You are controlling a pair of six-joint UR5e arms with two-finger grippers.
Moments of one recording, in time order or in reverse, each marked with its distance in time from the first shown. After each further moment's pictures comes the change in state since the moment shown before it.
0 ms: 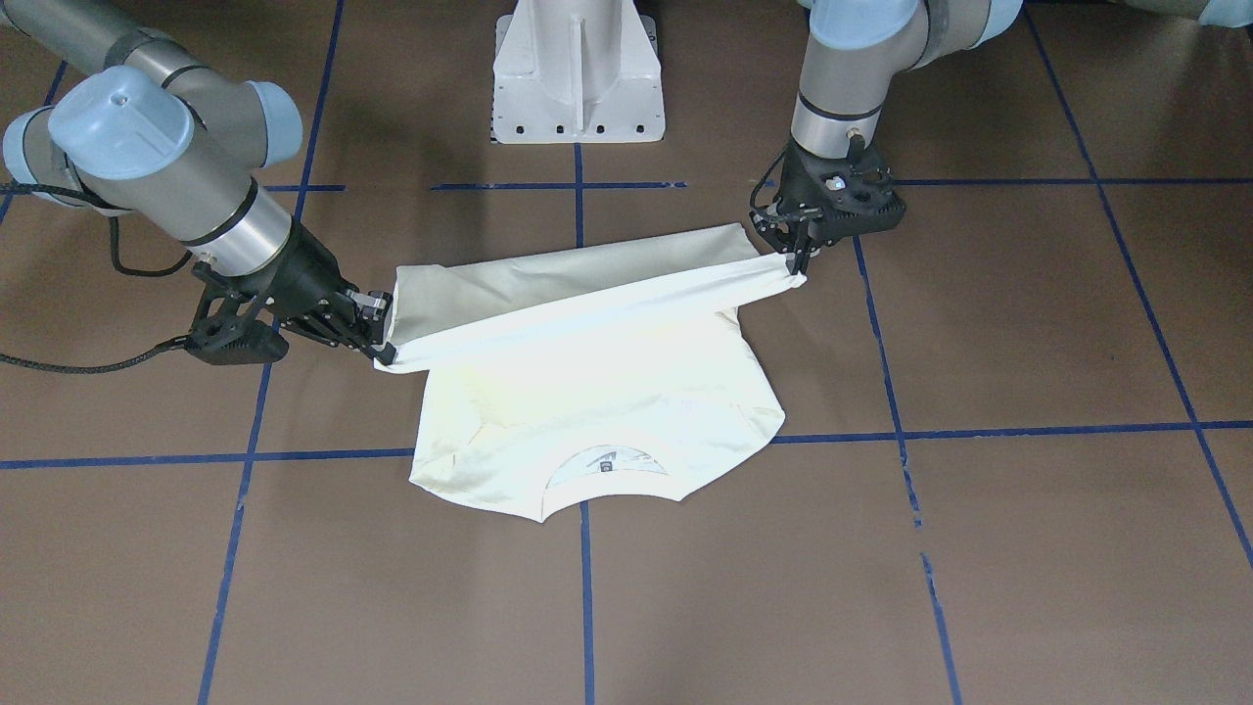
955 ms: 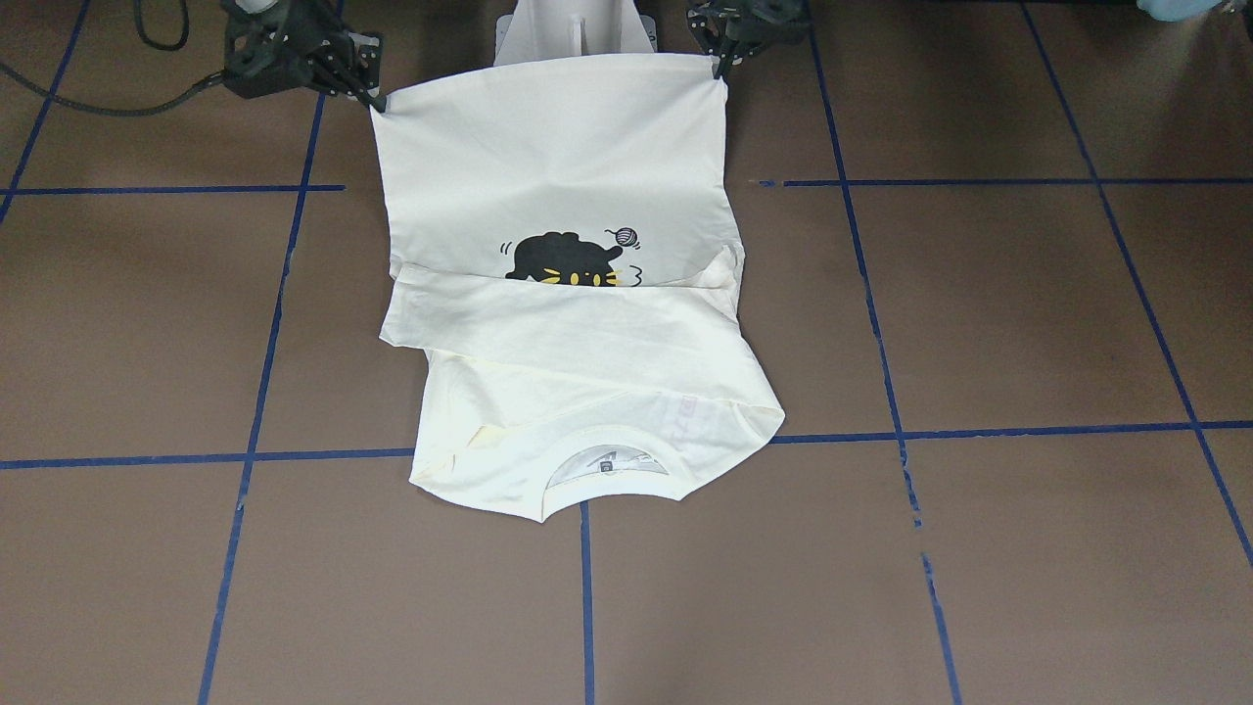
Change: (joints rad) left arm 0.335 0.175 -0.376 0.083 0.041 -0.130; right arm -0.271 -0.458 0.547 -0.060 -0.042 0.042
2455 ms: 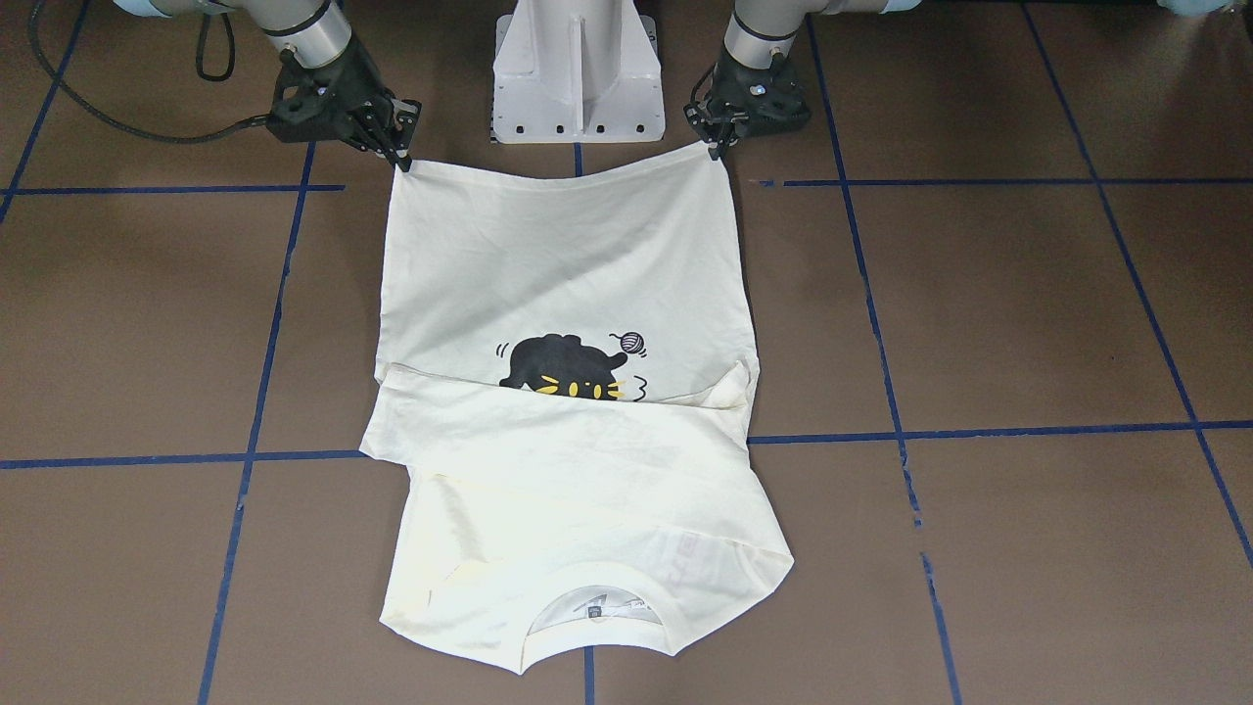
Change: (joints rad) left arm 0.077 0.011 0.170 -0.208 0.005 -0.234; right arm -0.231 0.020 0.045 -0.137 -0.256 0.152
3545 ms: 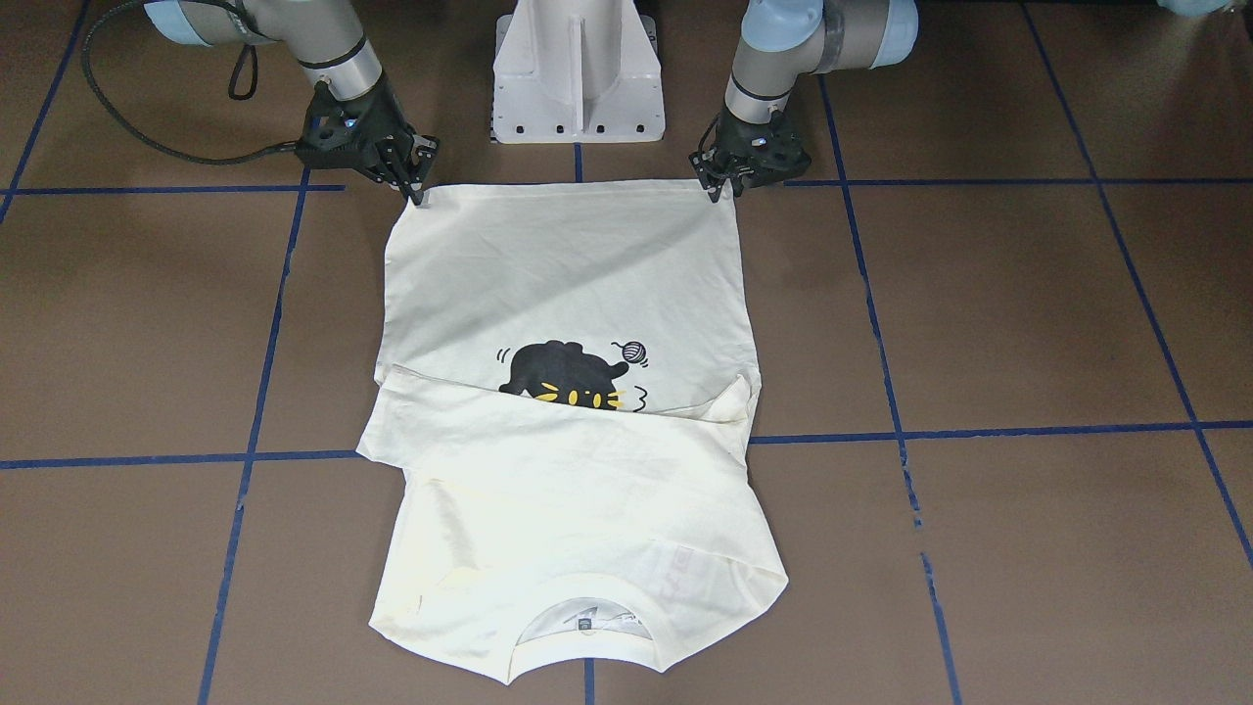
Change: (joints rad) left arm -0.019 -0.004 0.213 -0.145 0.002 -0.084; right arm -0.044 0.074 -0.129 0.002 -0.156 0.003
